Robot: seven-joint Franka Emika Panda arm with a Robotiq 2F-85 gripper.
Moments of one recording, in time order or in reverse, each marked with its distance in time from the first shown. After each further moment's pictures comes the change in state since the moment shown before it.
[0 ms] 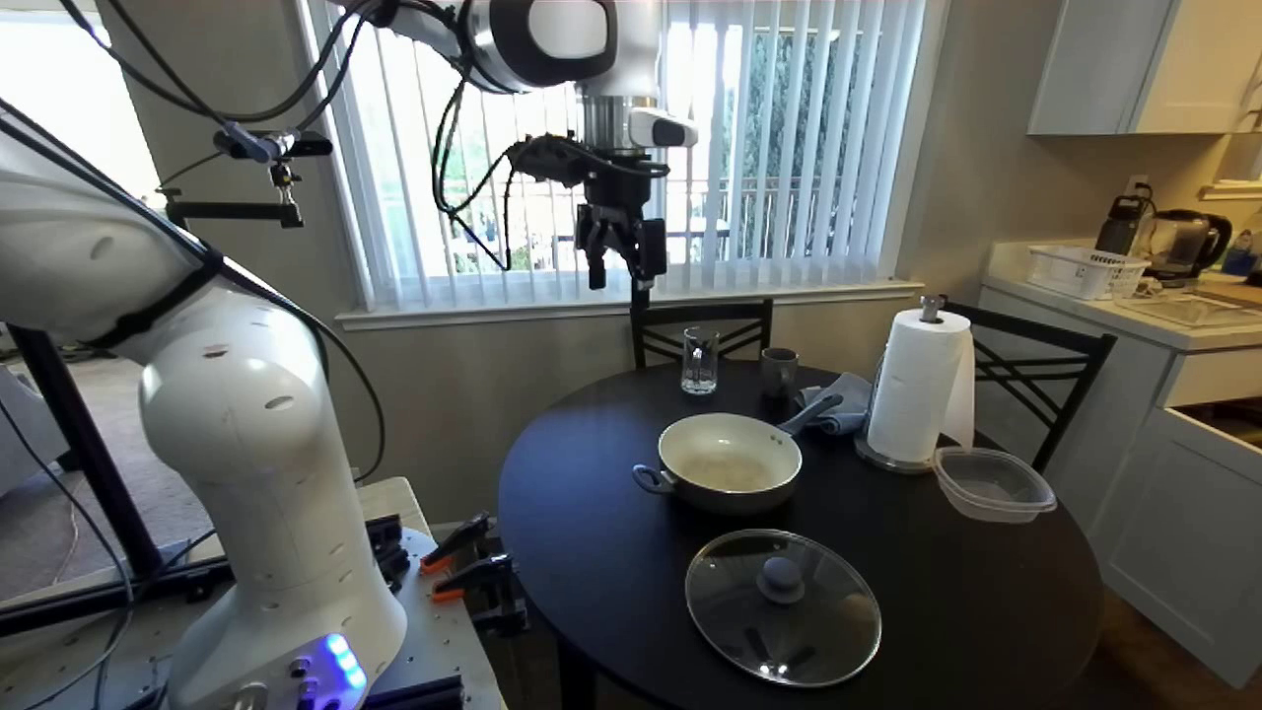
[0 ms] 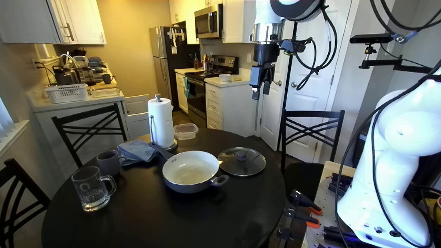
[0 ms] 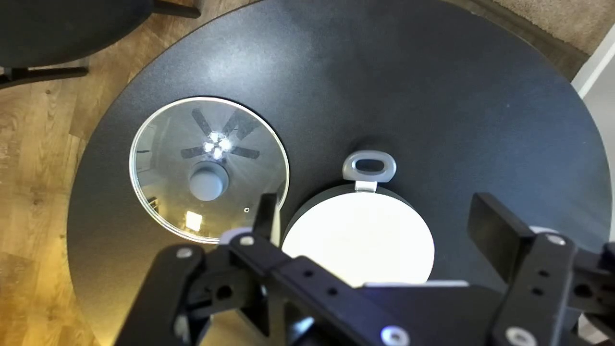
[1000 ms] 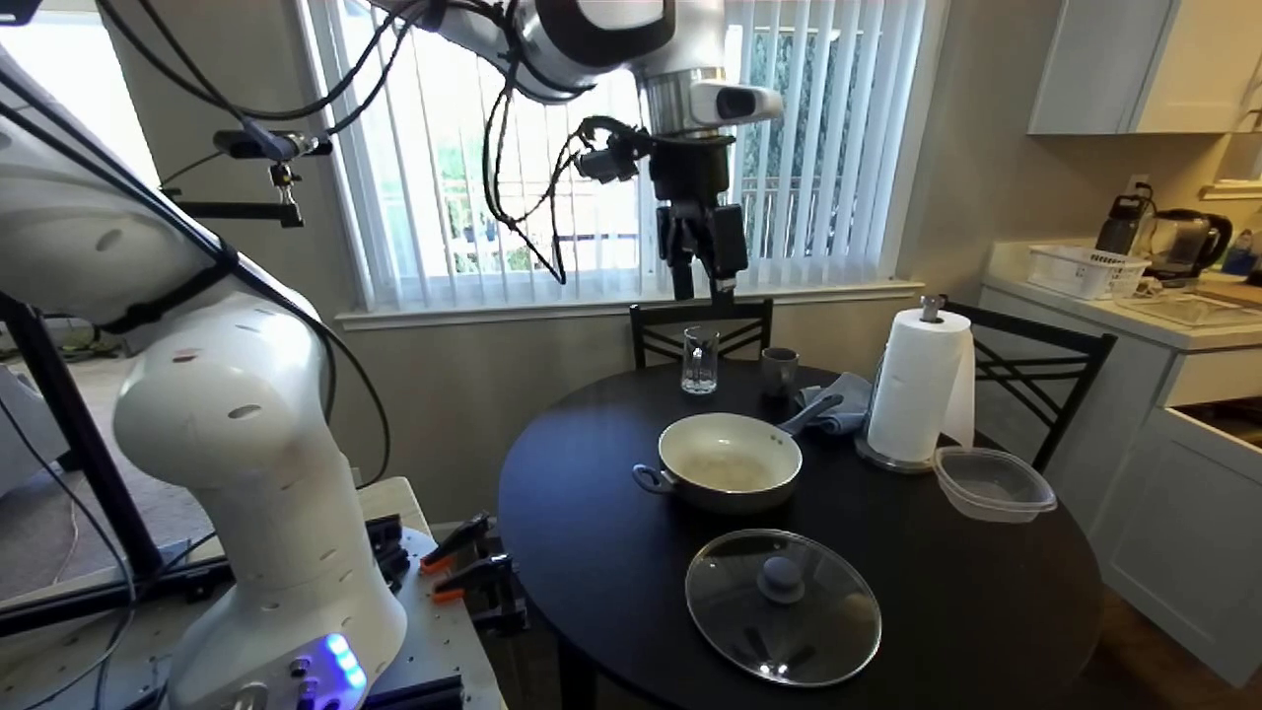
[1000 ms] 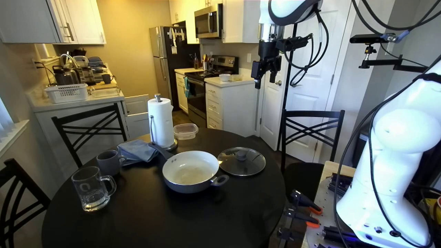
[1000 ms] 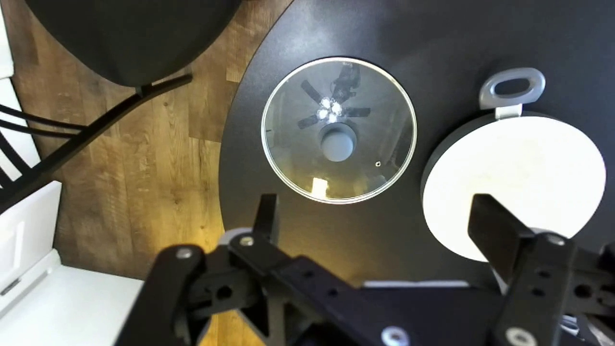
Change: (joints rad) arm -0.157 0.092 -0.030 0.074 -0.187 0.102 0.163
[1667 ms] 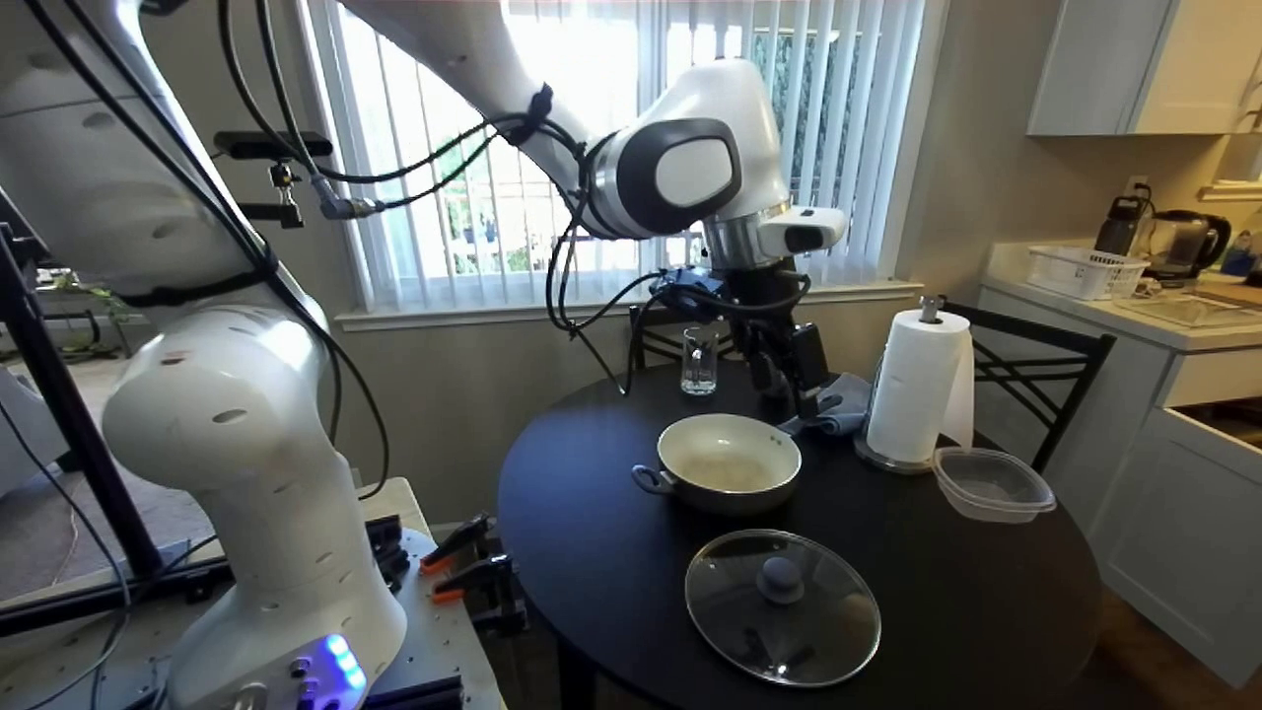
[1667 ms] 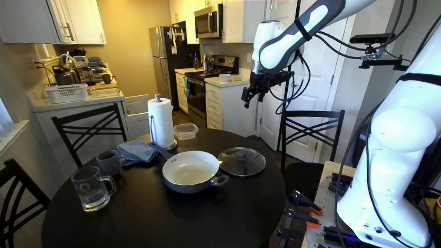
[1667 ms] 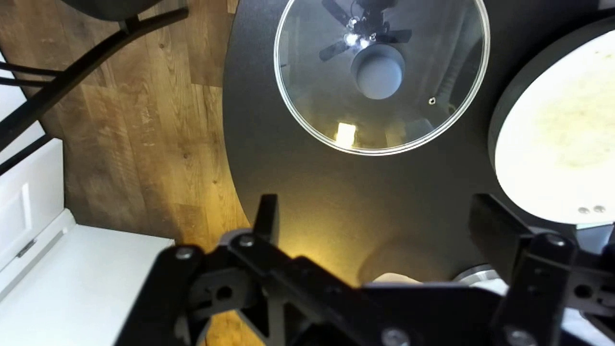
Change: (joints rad) arm -0.064 0.289 -0.057 -0.078 -0.095 0.523 0.043
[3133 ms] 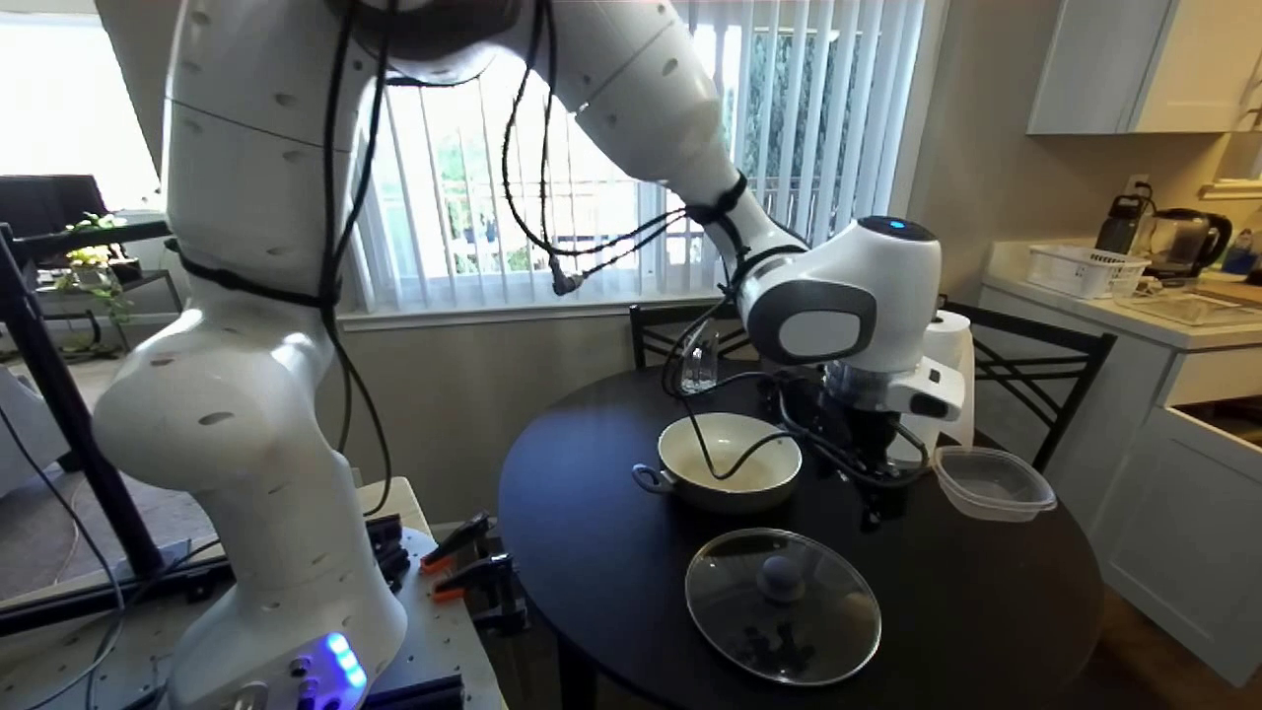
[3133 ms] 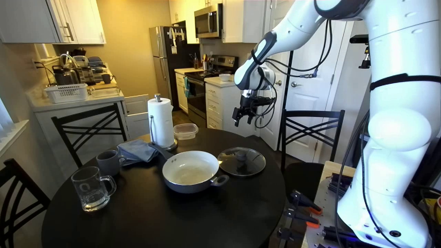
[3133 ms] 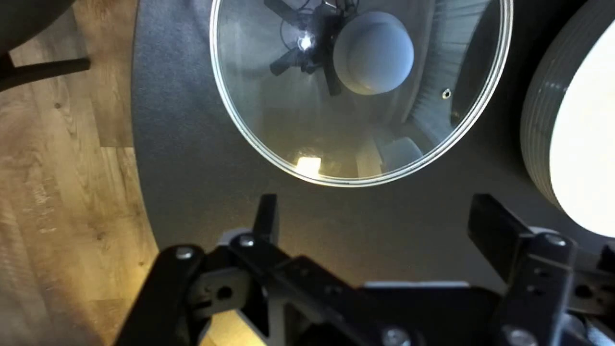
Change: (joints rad) arm -0.059 0.582 -0.031 0.388 0.517 0.008 -0.438
